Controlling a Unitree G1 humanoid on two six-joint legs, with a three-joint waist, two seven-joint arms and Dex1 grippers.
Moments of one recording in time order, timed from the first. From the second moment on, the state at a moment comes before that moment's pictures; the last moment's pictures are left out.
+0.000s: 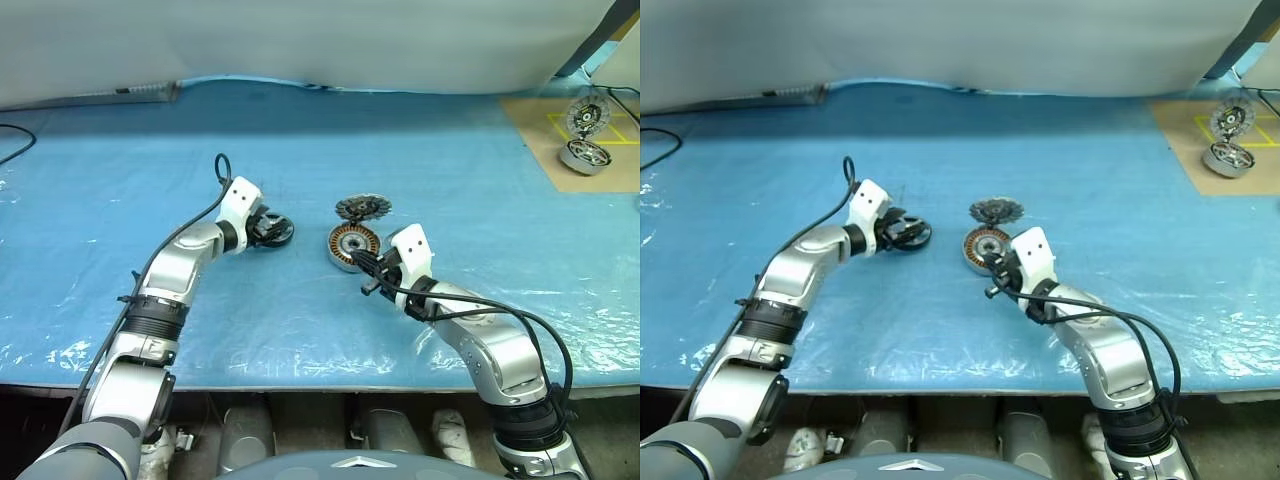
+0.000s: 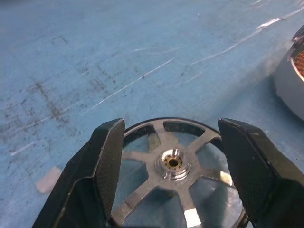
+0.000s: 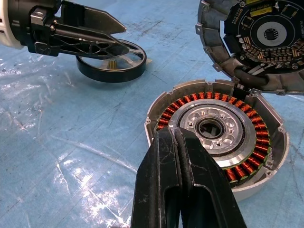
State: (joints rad) left arm -0.59 0.38 -0.08 0.26 -0.15 0.49 -0.64; right arm -0.14 -0.33 0.12 -0.44 0.30 0.73 0.41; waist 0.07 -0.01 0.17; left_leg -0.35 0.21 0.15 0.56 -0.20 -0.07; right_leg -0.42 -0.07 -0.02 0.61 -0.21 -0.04
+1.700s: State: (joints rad) left arm -0.52 0.47 -0.05 0.08 -0.22 0.63 -0.73; right arm -0.04 -0.34 0.08 -0.44 0.29 0.56 0.44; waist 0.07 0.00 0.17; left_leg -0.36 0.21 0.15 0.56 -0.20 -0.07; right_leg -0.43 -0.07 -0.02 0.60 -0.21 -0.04
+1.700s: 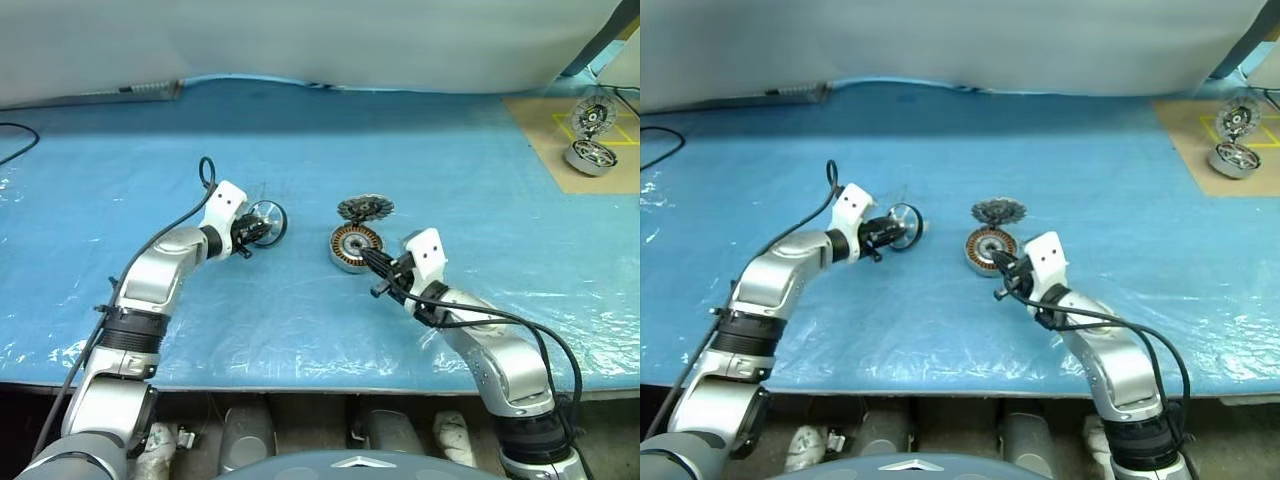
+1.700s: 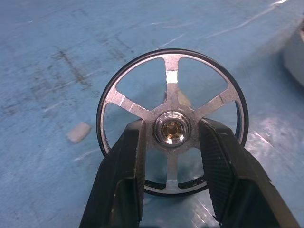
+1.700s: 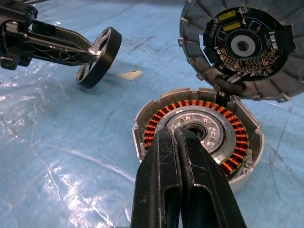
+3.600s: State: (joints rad) left arm -0.80 0.27 -0.38 0.21 -0.11 0.56 -0.90; right arm 0.12 -0.27 0.03 -0.26 0.20 0.23 0.43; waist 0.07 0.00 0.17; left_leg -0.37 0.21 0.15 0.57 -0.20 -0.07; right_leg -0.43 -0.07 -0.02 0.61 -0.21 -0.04
